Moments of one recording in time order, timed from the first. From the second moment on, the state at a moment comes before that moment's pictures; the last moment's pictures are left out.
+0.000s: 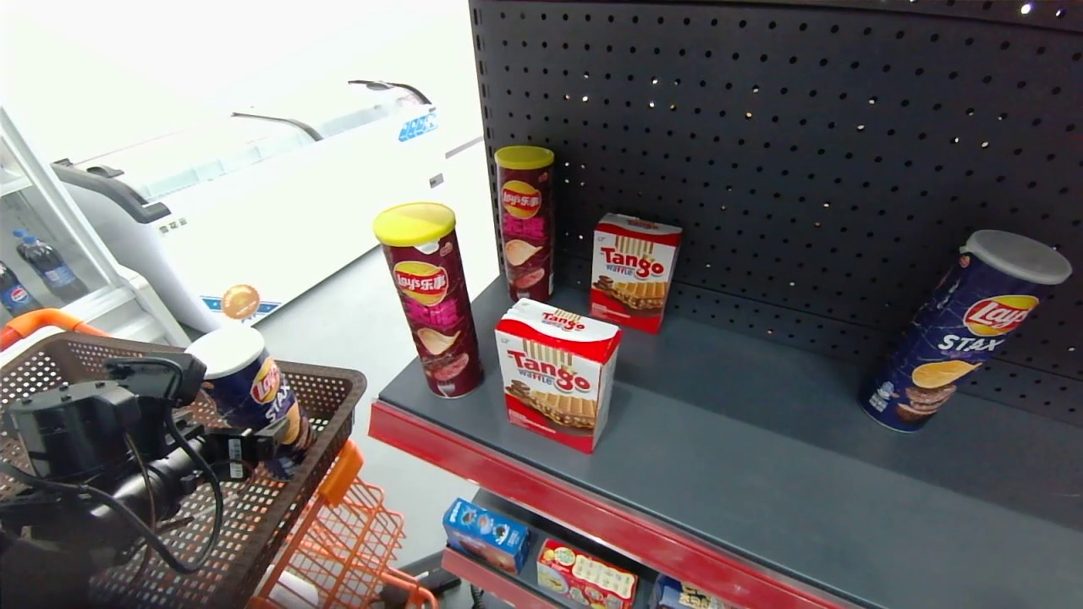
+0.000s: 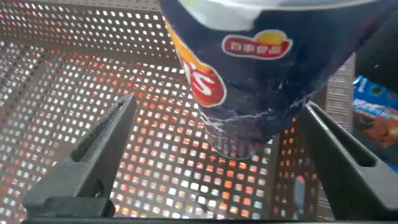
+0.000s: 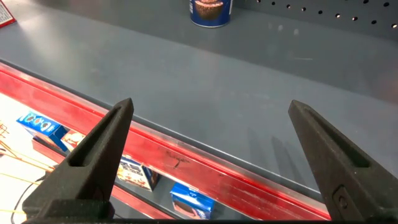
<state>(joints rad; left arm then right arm) 0.17 1.84 -0.32 -1.20 0.03 0.13 0.00 0.00 0.00 0.00 0.01 0.00</state>
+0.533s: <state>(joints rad) 0.20 1.87 -0.36 -1.20 0.03 0.12 0.00 0.00 0.00 0.00 0.01 0.00</state>
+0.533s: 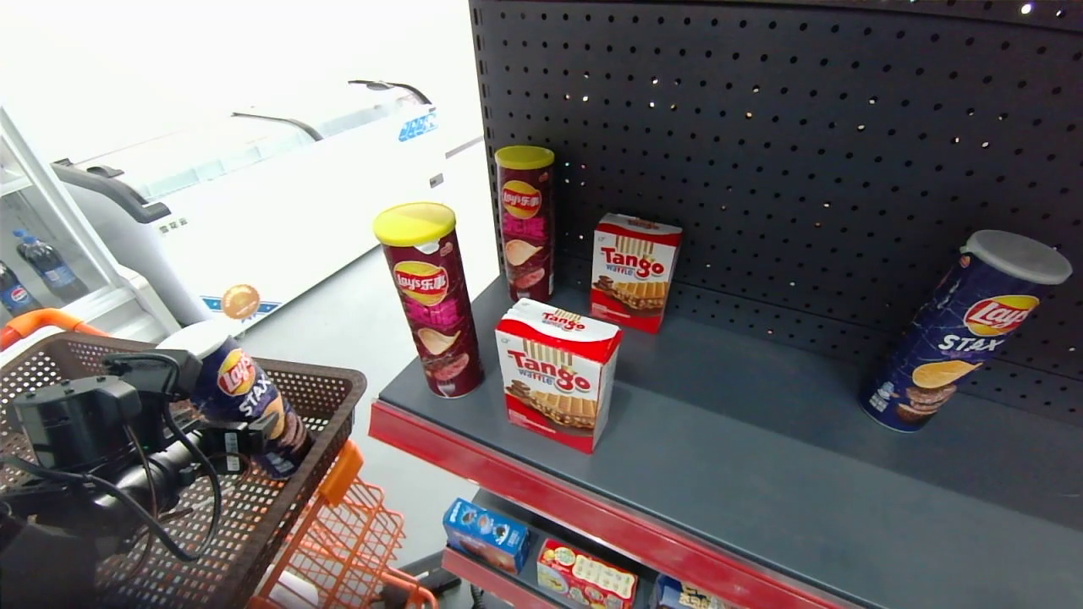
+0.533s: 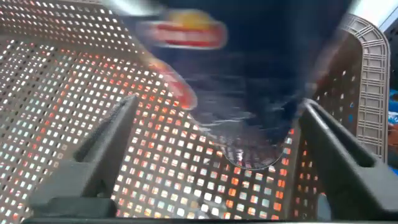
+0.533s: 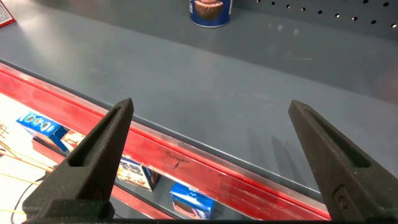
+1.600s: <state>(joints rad) 0.10 1.62 -0.37 -1.12 0.02 0.12 0.00 0.00 0.00 0.00 0.01 0.00</state>
